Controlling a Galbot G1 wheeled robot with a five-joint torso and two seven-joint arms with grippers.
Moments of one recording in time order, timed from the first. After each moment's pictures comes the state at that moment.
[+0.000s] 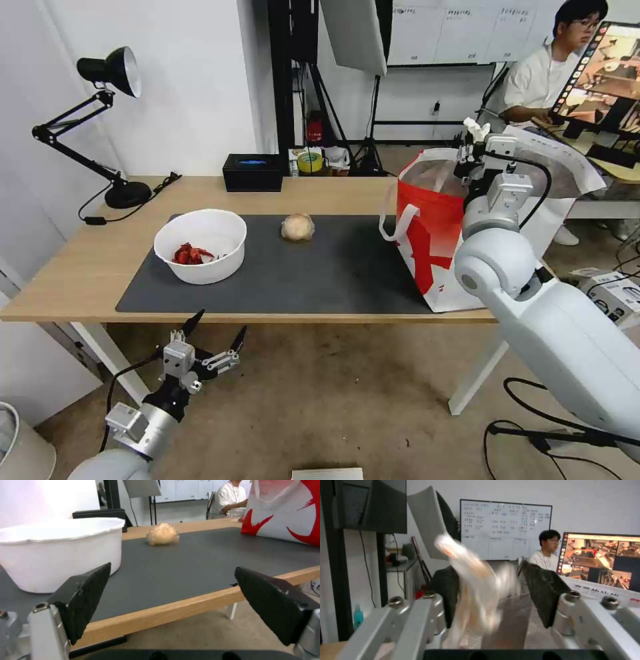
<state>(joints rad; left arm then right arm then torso) 1.71 -1.04 -0.57 -2.11 -0.40 -0.18 0.11 -0.55 0.86 0.02 1.96 0.69 -0.30 0.84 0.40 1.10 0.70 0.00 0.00</state>
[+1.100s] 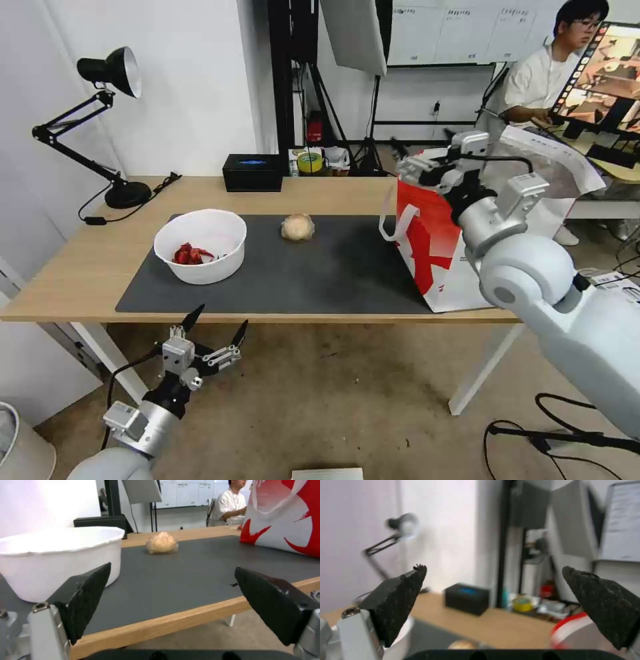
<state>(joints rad) 1.71 -1.05 -0.57 -2.13 -0.39 -0.18 0.11 -0.65 0.69 0.04 2.15 0.97 -0.18 0.27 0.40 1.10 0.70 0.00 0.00</state>
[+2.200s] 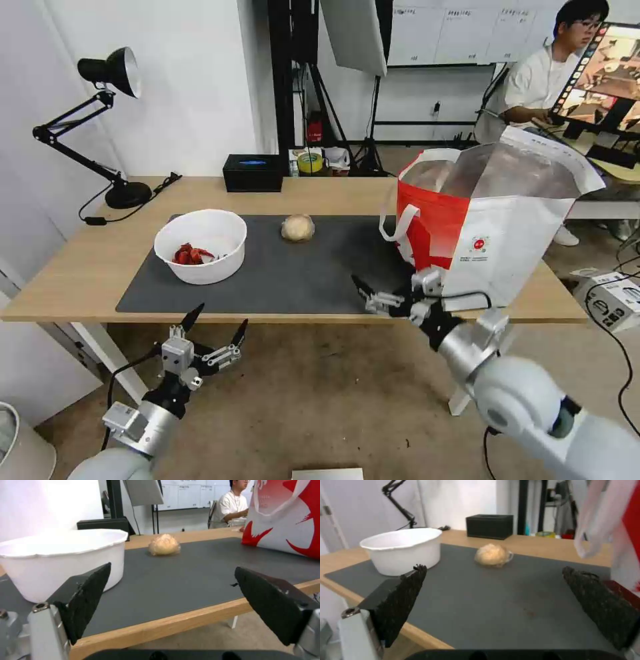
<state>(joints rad) 1.72 -1.06 -0.59 -2.13 -0.39 -0.20 0.11 -1.27 0.79 0.17 2.17 0.68 -0.04 0.12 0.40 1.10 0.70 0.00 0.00</state>
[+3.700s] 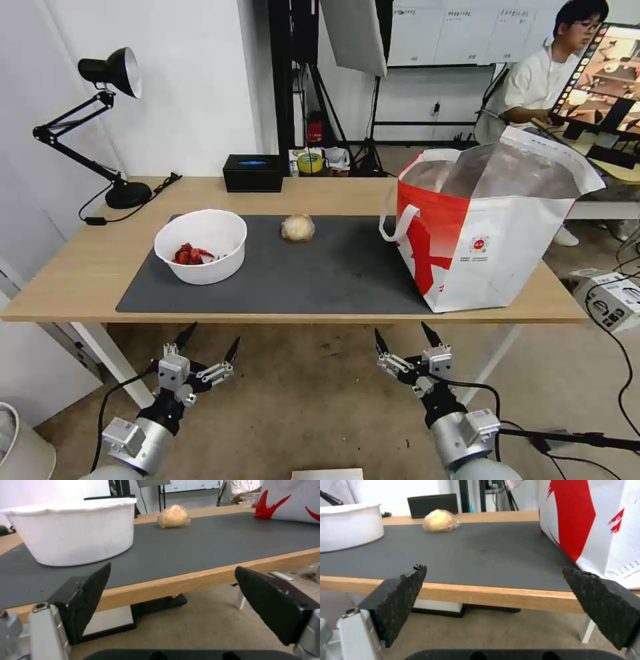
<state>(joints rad) 1.76 -1.08 -0.59 -2.07 -0.35 -0.20 0.11 -1.61 1.02 0.20 2.14 0.35 0.11 0.31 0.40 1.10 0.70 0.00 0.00</state>
